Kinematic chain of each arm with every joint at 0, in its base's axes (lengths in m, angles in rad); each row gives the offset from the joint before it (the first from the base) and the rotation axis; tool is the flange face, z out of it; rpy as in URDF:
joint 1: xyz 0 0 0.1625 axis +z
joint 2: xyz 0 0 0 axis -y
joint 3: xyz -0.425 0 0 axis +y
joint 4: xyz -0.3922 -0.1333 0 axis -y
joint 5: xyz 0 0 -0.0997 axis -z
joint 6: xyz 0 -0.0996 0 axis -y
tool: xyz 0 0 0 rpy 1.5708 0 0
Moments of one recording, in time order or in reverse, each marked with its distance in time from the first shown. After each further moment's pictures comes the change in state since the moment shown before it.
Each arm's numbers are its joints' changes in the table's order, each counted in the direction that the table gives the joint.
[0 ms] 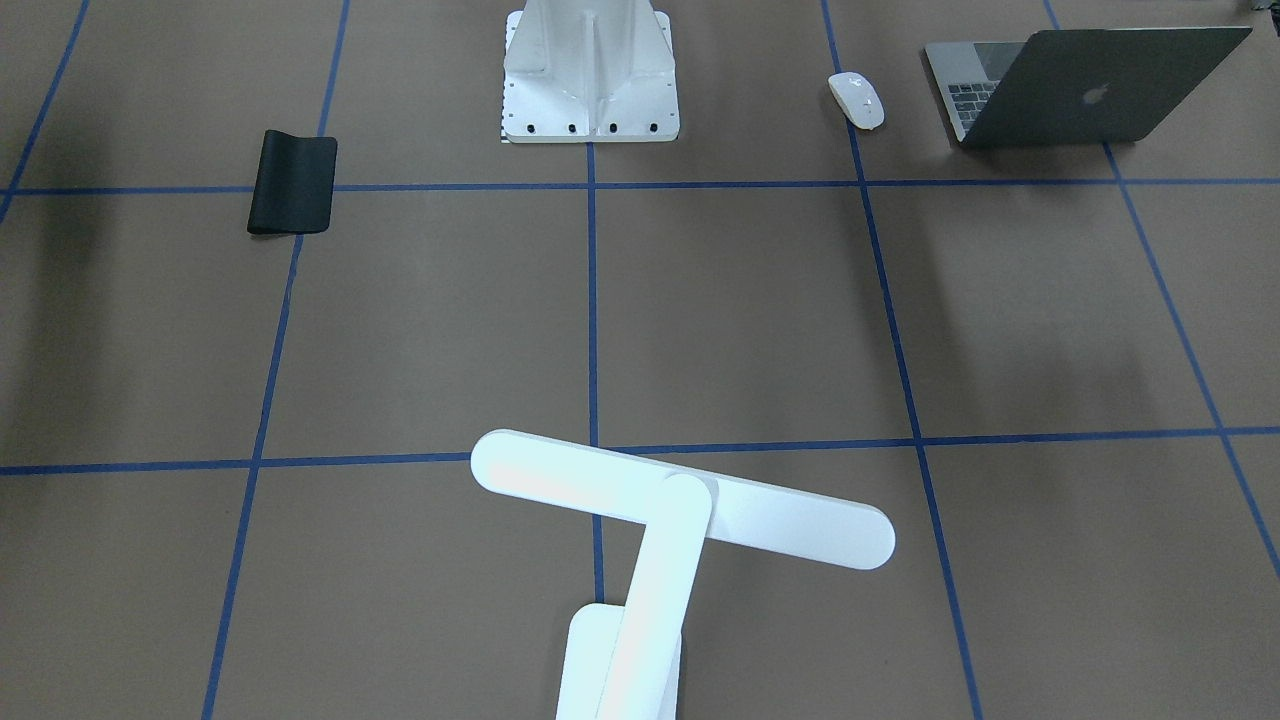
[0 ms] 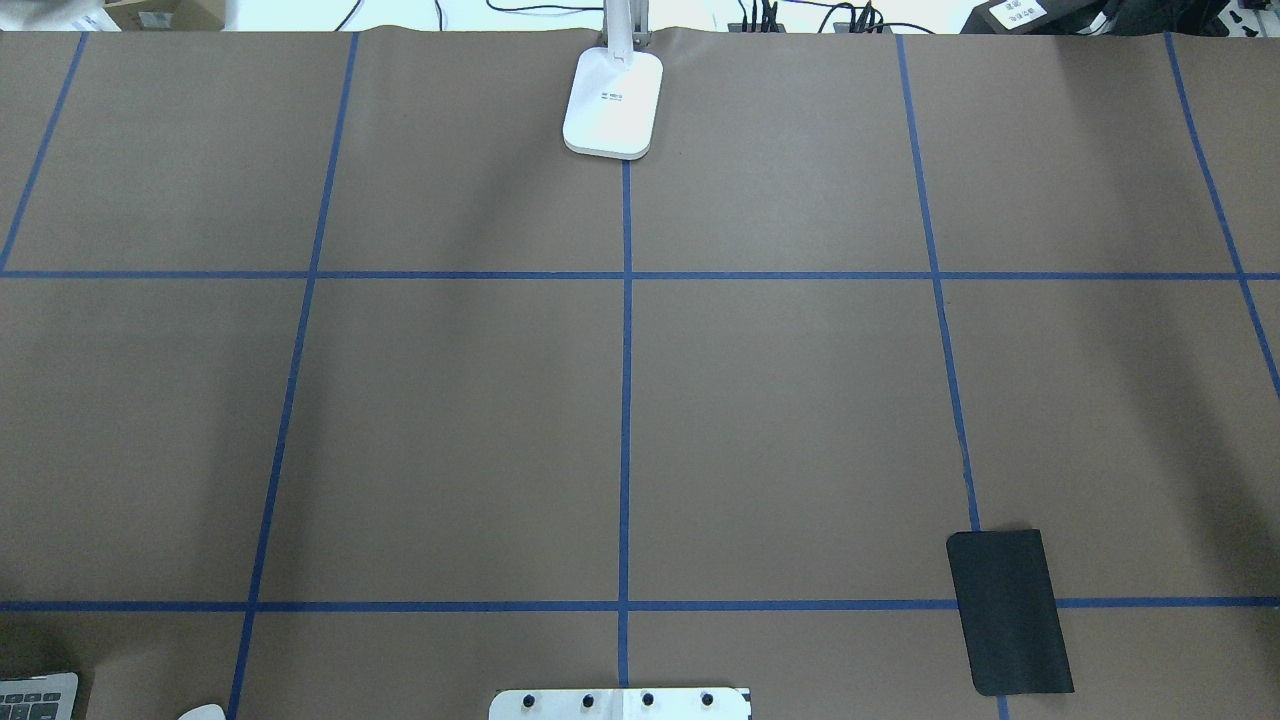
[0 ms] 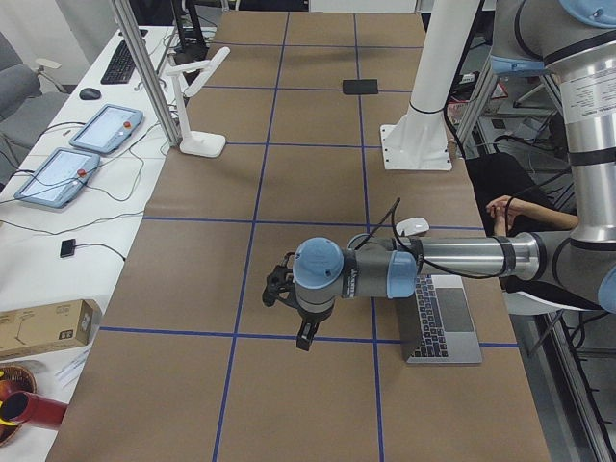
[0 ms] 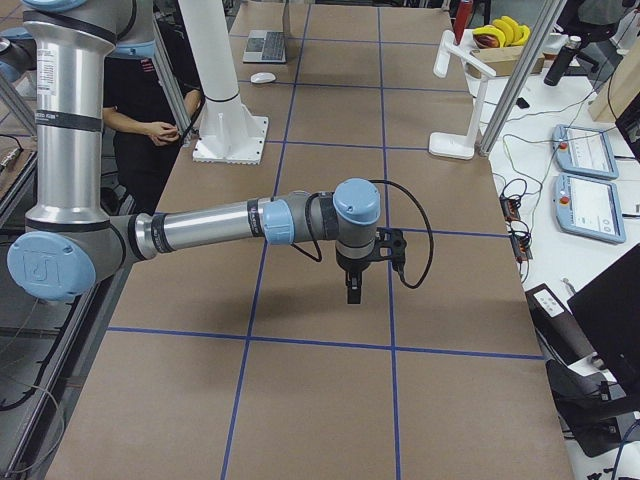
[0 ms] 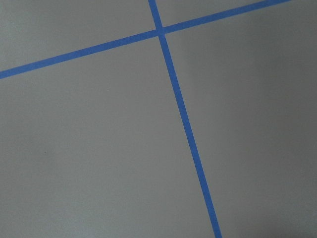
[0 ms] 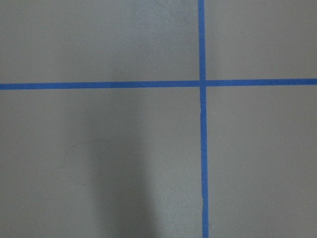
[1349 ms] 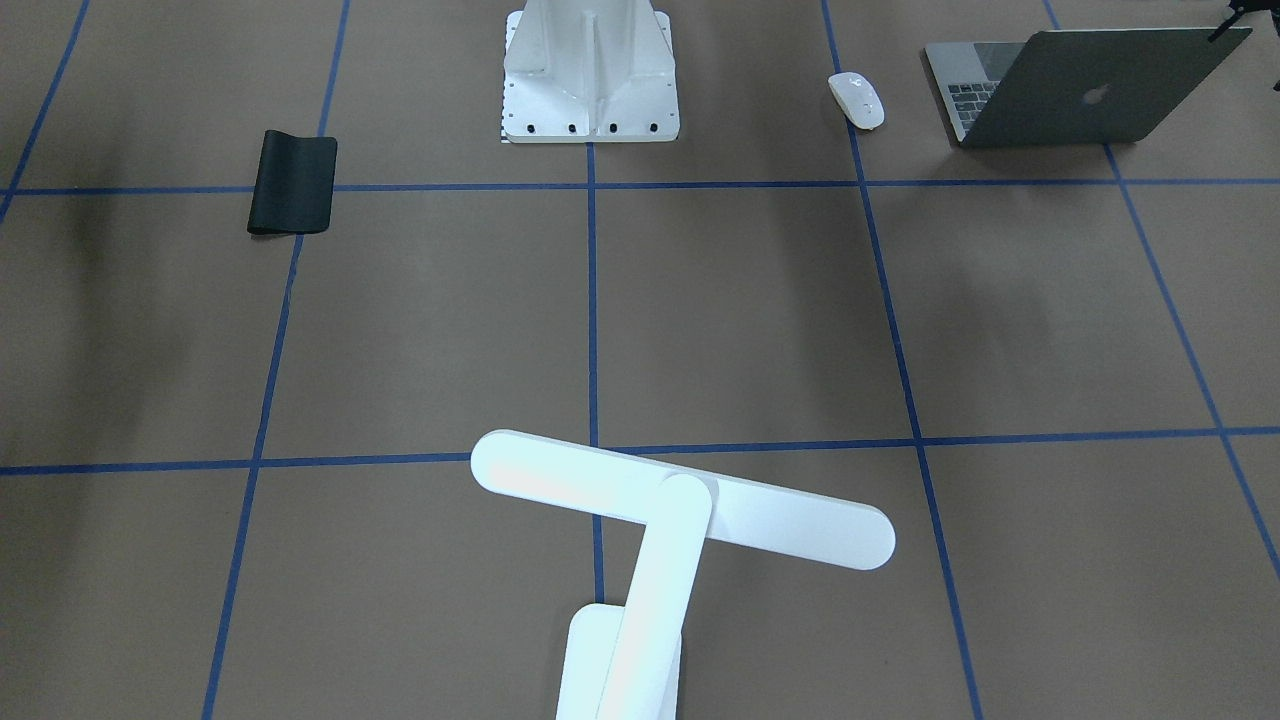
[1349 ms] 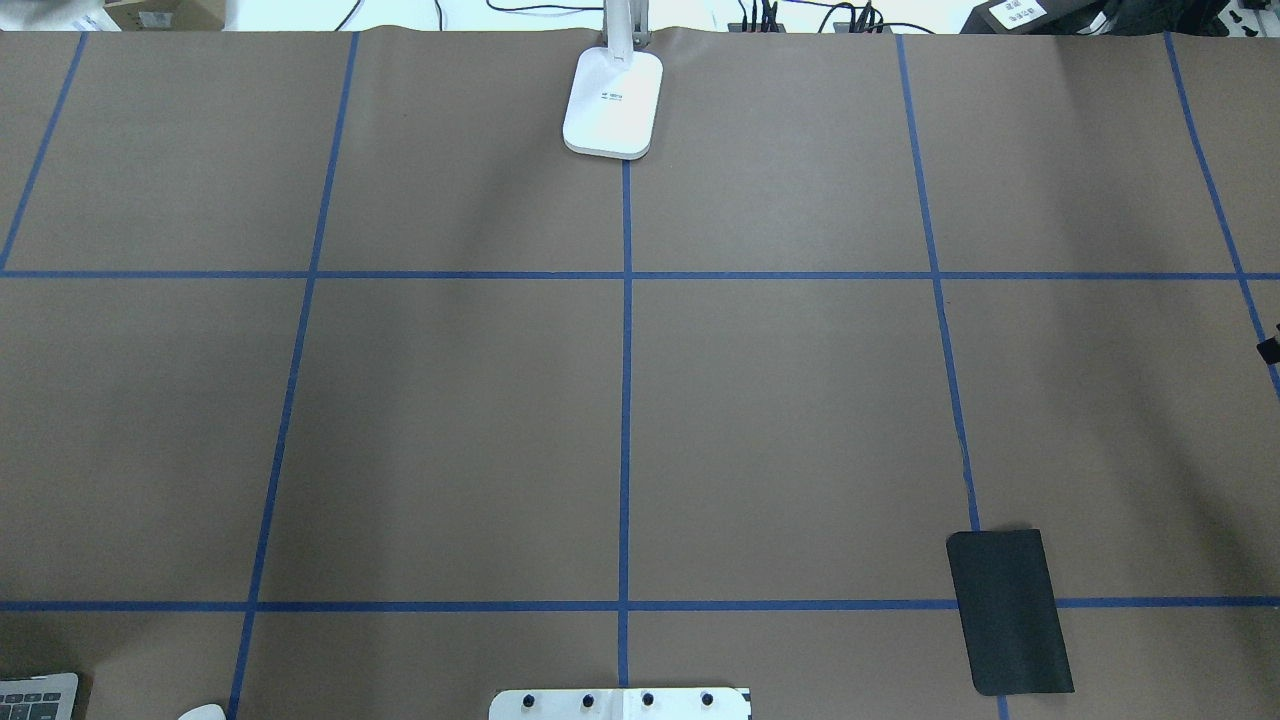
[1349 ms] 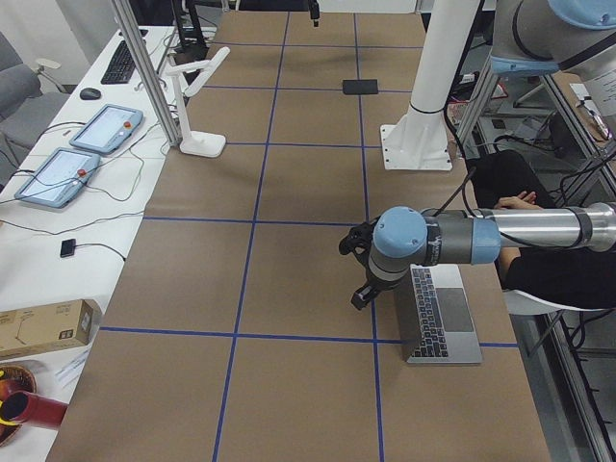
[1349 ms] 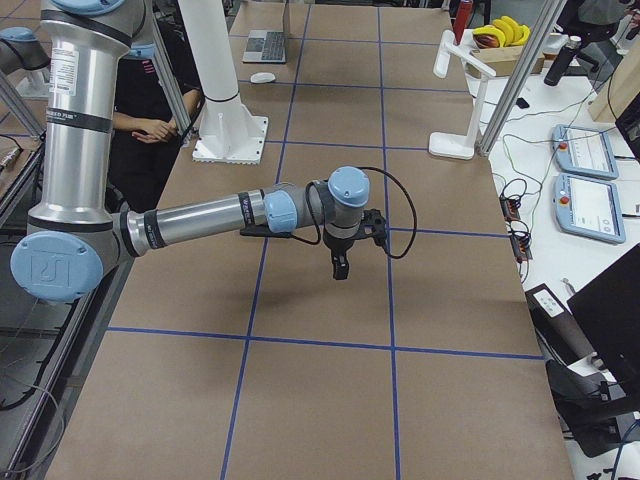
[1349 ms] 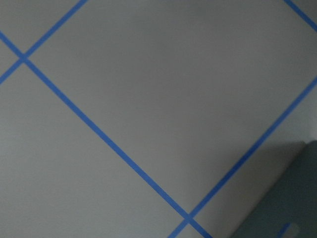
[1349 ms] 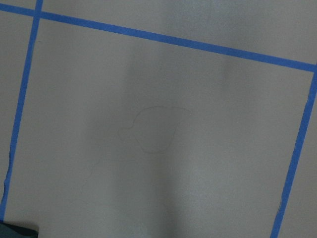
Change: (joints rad) left arm 0.039 0.334 0.258 0.010 -0.097 0.521; right arm -0.193 -0.051 -0.076 0.011 0.008 0.000
